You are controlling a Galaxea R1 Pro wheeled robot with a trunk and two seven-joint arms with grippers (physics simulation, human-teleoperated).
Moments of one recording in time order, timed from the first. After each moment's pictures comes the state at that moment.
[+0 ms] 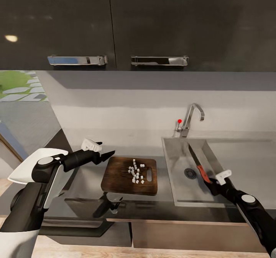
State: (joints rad) left arm -0.57 0.16 -0.01 -1.57 0.04 0.62 -0.78; right arm -0.47 -0.39 0.01 -0.91 0.09 0.09 0.37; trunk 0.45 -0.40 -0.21
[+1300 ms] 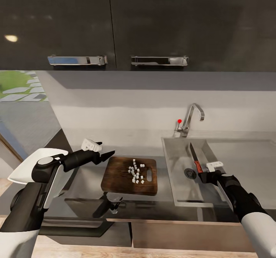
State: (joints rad) left arm -0.57 0.16 0.00 -1.57 0.04 0.62 -0.78; right arm -0.68 -0.27 0.01 -0.79 0.08 0.47 0.21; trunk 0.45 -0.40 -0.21
